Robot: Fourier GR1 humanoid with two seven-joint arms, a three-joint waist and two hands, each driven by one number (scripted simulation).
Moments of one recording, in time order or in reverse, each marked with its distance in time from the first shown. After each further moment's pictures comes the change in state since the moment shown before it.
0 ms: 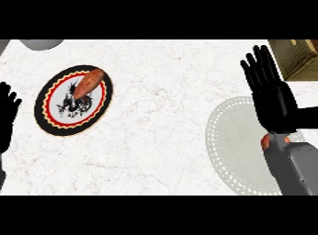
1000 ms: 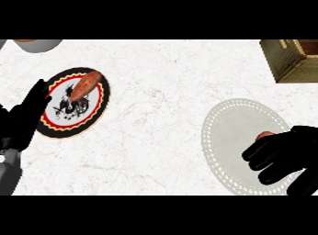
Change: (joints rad) left arm -0.040 -0.007 -0.123 0.011 -0.034 -0.171 -0.020; right arm 0.090 -0.364 0.041 -0.400 0.033 0.919 -0.327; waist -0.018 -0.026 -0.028
